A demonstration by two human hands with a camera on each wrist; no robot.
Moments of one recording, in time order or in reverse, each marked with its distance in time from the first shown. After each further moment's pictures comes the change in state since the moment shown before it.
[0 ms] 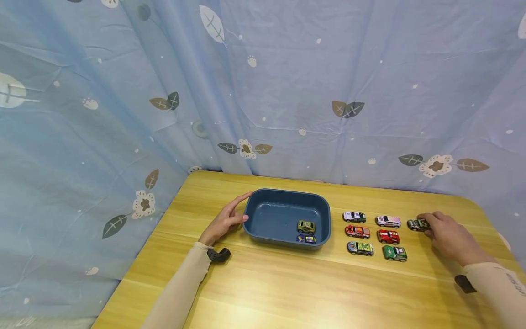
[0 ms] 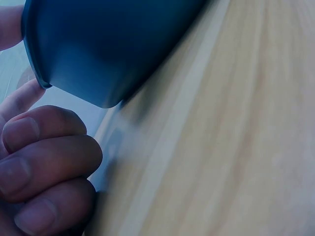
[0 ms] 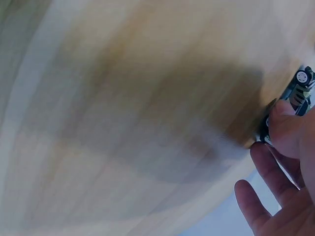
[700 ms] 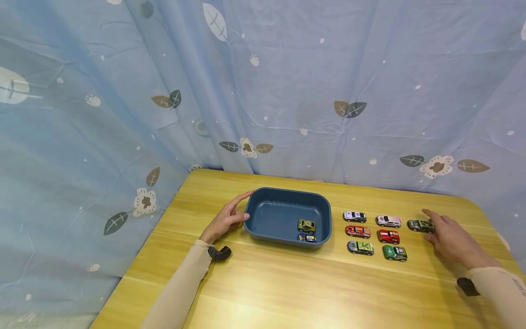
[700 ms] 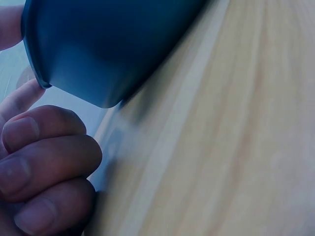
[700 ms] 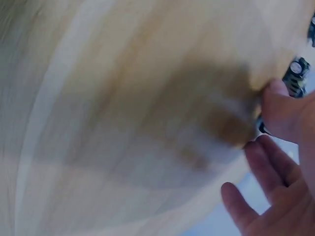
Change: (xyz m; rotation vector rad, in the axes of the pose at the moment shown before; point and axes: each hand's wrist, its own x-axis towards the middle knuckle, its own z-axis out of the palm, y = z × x) left_hand 0.001 -0.001 -0.001 0.007 0.001 0.008; right_hand -0.009 0.005 0.003 0.065 0.008 0.002
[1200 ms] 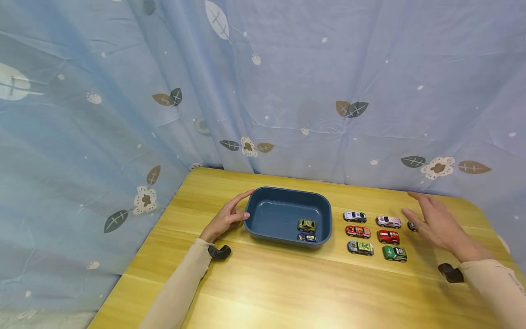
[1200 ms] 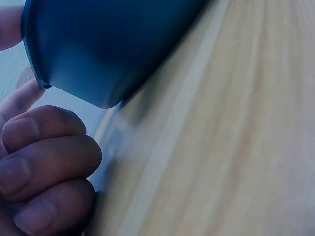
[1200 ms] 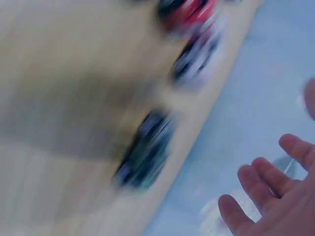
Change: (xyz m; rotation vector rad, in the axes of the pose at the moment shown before) left_hand -0.001 0.003 0.001 -0.019 0.009 -0.008; right_hand 0.031 -0.055 -0.038 0.226 0.145 -0.063
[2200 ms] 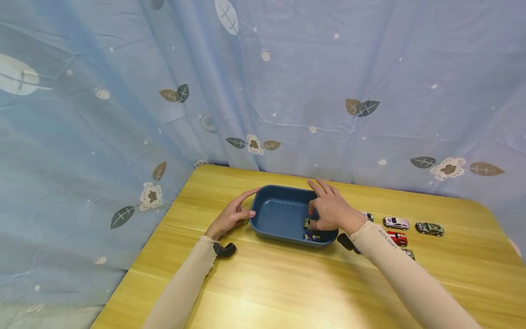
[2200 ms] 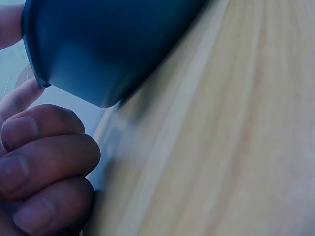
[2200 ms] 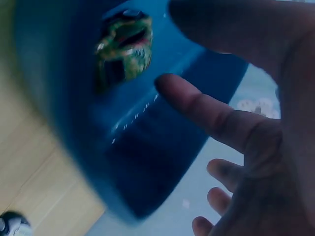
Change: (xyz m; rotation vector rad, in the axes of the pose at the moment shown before) left_hand 0.001 0.000 -0.002 -0.015 -0.013 0.013; right_hand 0.113 -0.204 0.079 -0.143 -0.348 -0.303
